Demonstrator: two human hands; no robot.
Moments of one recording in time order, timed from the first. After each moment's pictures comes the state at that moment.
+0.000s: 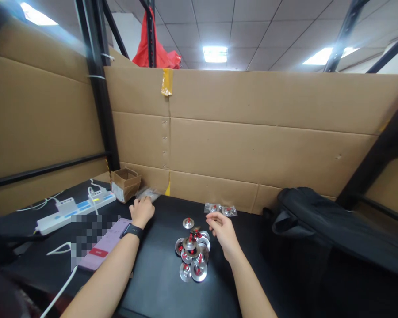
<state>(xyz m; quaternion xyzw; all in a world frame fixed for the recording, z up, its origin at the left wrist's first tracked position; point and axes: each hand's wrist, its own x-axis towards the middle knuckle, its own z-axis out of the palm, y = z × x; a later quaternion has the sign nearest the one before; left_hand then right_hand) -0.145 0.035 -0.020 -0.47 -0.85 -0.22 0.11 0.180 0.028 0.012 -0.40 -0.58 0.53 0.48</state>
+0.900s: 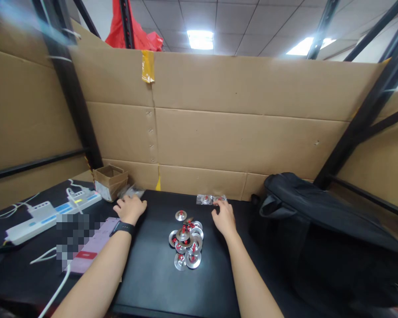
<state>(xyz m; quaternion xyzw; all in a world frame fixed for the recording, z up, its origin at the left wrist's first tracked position) -0.146 0.042 -0.028 -0.39 -0.89 -0.18 0.12 0.223 0.073 -0.026 -0.56 -0.74 0.05 0.36</state>
